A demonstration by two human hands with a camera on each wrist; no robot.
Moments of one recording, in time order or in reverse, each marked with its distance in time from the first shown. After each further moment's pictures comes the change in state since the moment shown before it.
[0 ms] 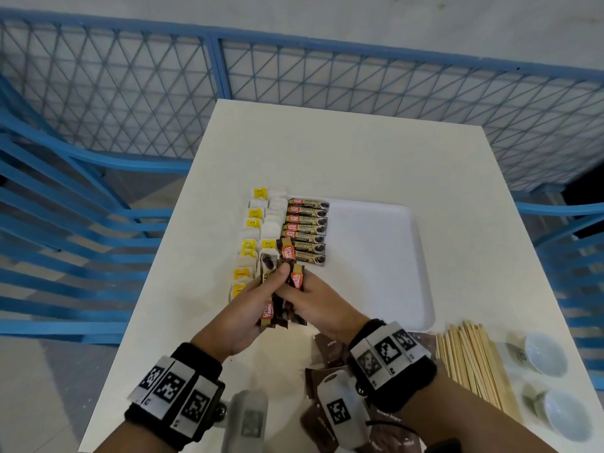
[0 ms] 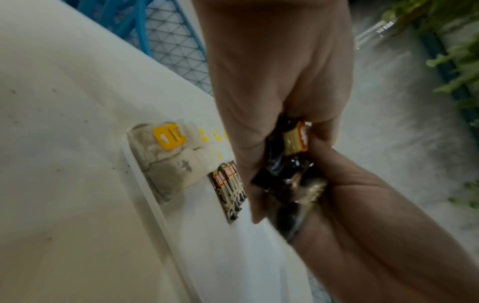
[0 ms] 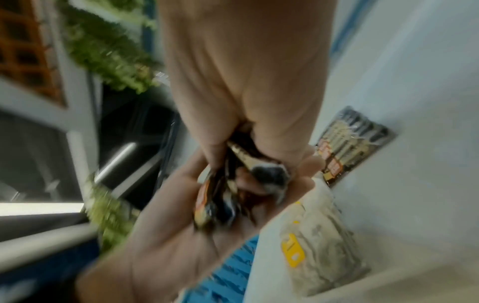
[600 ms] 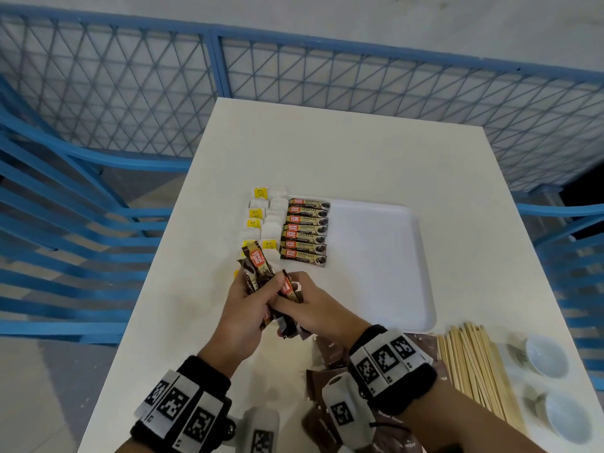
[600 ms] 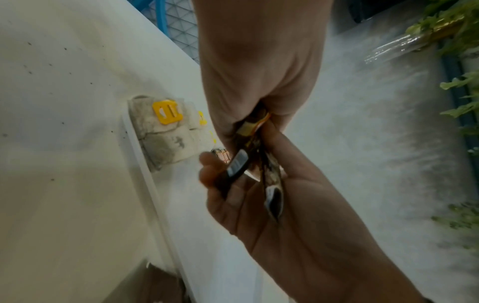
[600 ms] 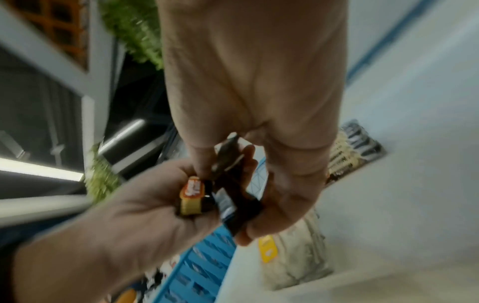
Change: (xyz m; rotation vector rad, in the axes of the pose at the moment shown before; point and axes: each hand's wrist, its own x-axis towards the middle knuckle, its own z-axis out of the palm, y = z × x) left_hand 0.012 -0.017 -0.006 -0.146 0.252 0.243; right_hand -0.002 0.007 -0.003 -0.113 -0.013 0.187
